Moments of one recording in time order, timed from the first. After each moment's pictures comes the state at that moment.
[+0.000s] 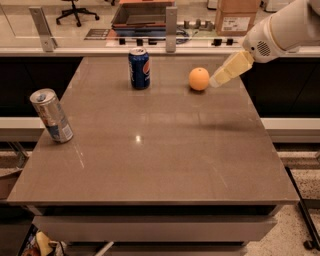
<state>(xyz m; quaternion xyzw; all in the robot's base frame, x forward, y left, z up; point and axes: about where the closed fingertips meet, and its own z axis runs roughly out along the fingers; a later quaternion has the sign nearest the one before) 0.657 -0.184 0.944 -0.45 0.81 0.10 0.37</state>
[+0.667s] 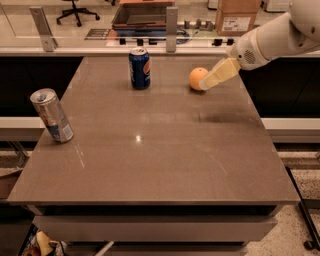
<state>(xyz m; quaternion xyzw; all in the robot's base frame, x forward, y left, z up) 0.683 -0.165 0.914 -0.44 0.80 0.15 0.39</state>
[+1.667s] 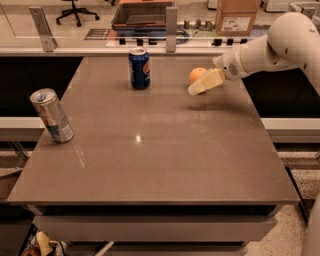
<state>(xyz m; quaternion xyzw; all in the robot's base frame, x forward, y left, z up) 0.726 -0.144 0.865 -0.43 0.78 0.19 0.41</state>
